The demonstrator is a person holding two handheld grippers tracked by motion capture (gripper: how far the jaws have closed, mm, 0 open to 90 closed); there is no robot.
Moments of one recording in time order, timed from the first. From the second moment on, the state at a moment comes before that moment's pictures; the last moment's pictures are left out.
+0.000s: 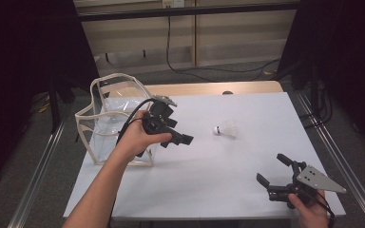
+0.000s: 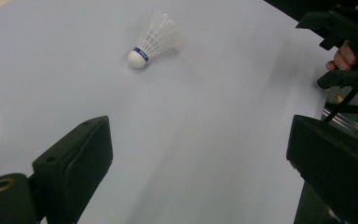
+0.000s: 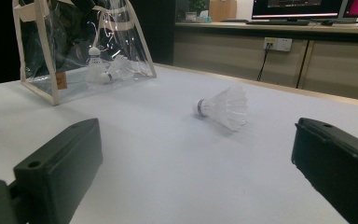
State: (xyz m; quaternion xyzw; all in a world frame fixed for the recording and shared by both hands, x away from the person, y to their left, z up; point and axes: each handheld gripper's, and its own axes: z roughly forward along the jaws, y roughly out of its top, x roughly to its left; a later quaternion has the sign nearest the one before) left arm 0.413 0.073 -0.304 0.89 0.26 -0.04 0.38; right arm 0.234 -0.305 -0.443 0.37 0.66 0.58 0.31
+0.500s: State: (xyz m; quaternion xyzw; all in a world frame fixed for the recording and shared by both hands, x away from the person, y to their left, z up) left arm 0.411 0.067 -0.324 0.89 0.25 -0.04 0.38; right arm 0.234 -0.306 -0.443 0.37 0.66 0.58 0.31
